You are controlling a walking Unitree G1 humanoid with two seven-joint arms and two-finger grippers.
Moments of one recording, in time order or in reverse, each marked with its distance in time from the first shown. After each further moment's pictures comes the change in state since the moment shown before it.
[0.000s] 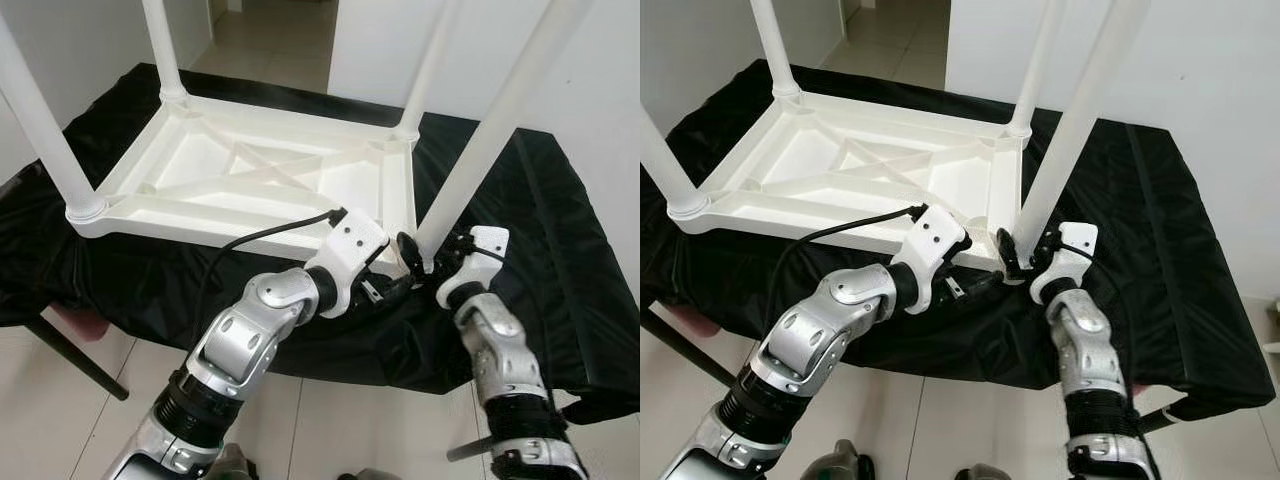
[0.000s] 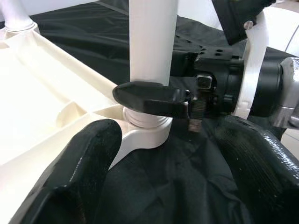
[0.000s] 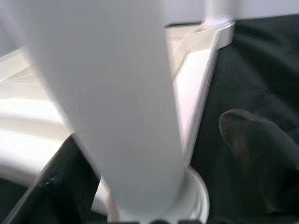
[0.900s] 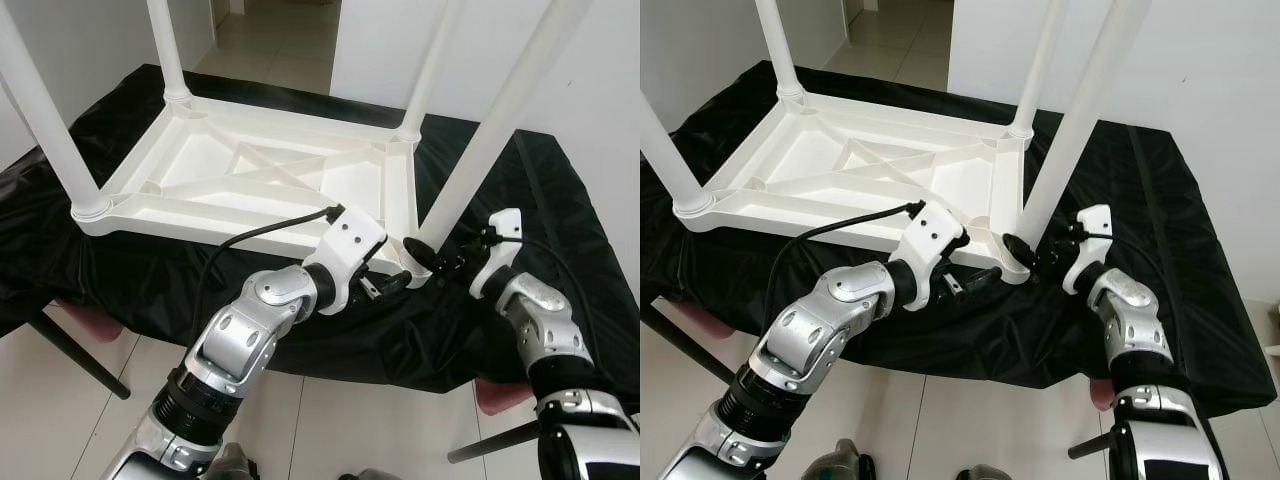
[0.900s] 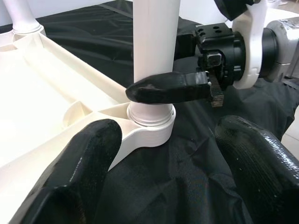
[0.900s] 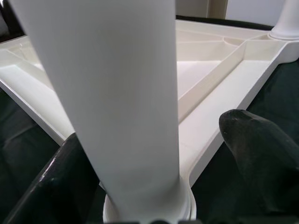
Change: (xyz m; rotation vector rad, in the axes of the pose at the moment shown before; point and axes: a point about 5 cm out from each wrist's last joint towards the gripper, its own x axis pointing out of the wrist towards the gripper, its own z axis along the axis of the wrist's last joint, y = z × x) left arm -0.001 0.002 0.001 0.003 -0.002 0.007; right arm 0.015 -0.035 0.016 -0.145 0.065 0.319
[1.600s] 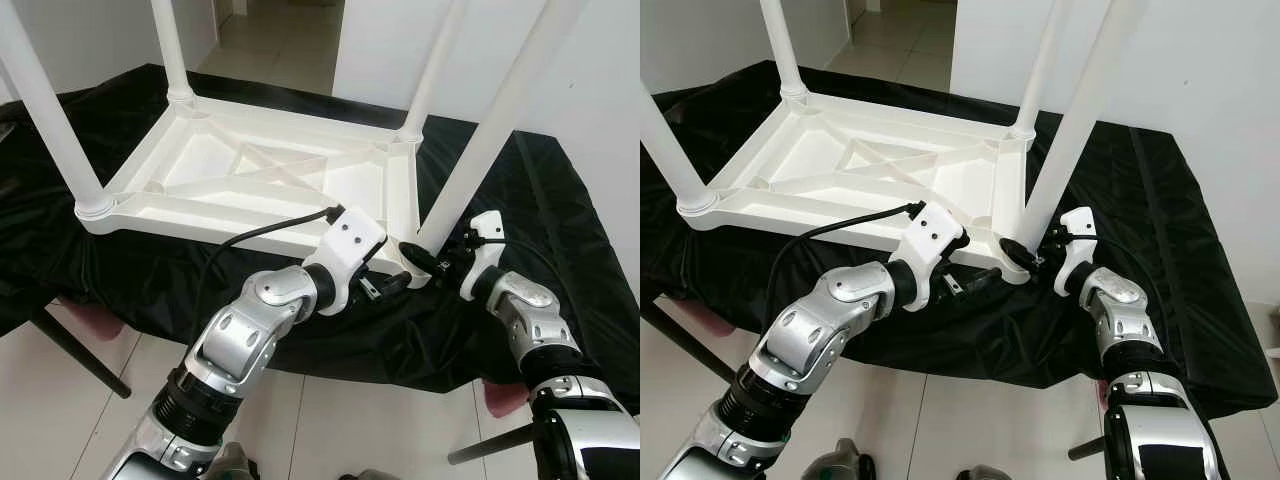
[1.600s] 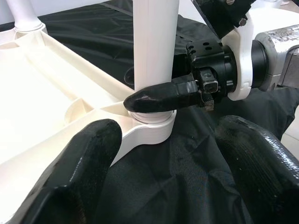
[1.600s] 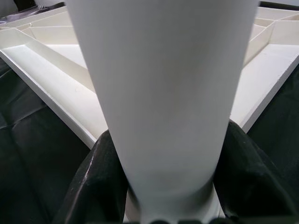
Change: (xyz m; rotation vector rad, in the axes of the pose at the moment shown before) left arm 0.000 0.000 -0.001 -0.004 0.005 0.000; right arm 0.008 0.006 -0.011 -0.001 0.049 0.061
